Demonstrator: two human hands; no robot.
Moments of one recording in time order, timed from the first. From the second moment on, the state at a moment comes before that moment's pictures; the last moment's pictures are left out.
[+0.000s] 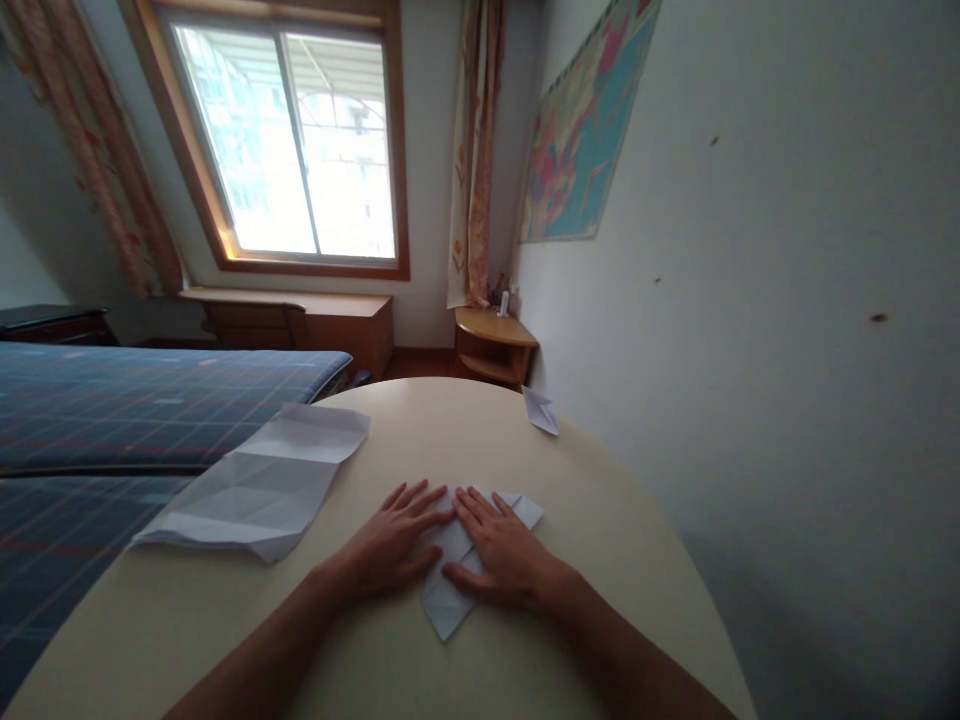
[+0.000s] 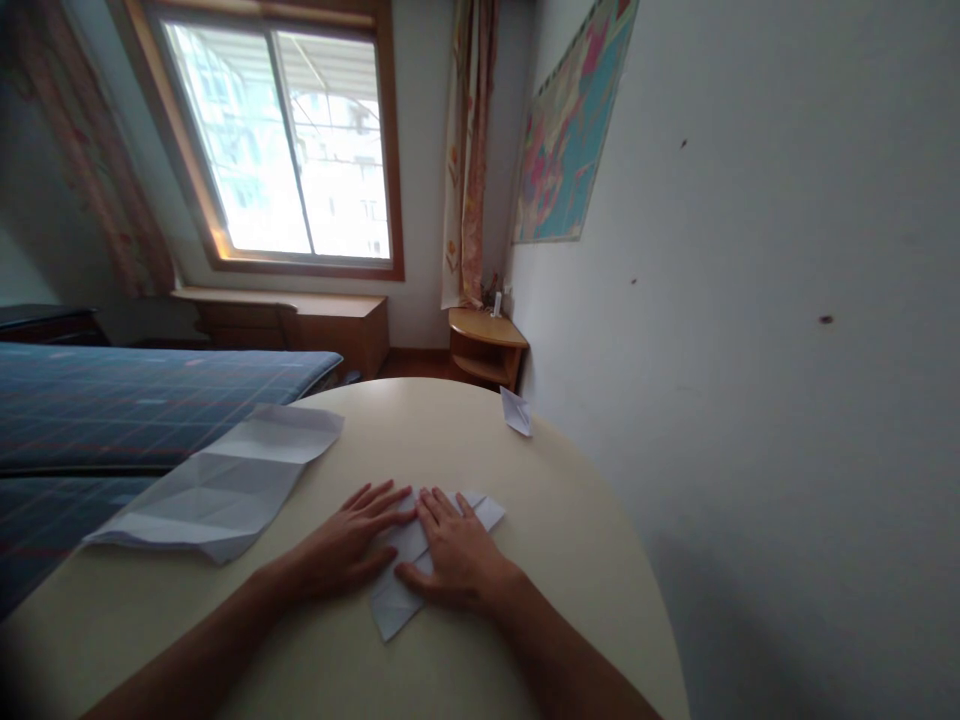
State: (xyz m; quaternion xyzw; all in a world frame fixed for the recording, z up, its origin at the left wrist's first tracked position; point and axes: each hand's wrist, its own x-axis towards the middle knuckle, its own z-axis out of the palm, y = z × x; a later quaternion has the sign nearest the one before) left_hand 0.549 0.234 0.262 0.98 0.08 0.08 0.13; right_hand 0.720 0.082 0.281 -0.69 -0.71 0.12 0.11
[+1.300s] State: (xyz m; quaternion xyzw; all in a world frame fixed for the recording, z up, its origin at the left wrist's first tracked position) left_hand 0.543 0.217 0.276 0.99 0.14 0.09 0.02; right_hand 0.719 0.102 0.293 -0.68 -0.72 0.08 0.10
